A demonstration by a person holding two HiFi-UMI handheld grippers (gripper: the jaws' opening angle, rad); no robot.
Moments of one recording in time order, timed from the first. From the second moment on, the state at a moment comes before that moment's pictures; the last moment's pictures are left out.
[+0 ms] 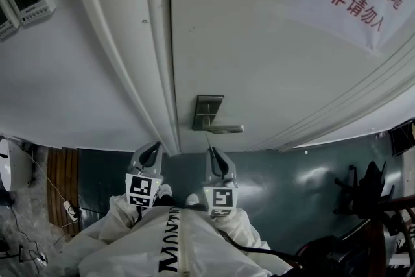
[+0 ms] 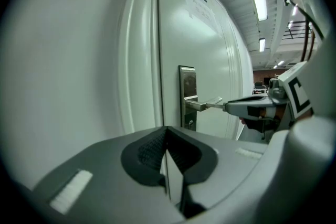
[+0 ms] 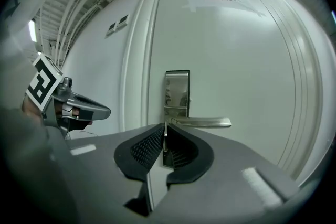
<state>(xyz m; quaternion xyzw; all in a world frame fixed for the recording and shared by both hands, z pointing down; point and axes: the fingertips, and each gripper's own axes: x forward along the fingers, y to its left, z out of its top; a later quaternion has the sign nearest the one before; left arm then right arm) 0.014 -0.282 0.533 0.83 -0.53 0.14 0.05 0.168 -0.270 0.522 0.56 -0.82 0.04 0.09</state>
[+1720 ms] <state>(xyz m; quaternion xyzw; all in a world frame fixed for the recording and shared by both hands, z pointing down) -0.070 -0.060 0.520 0.85 -0.51 0.09 0.03 0.101 -0.041 0.488 0.63 -0.77 0.01 0.07</state>
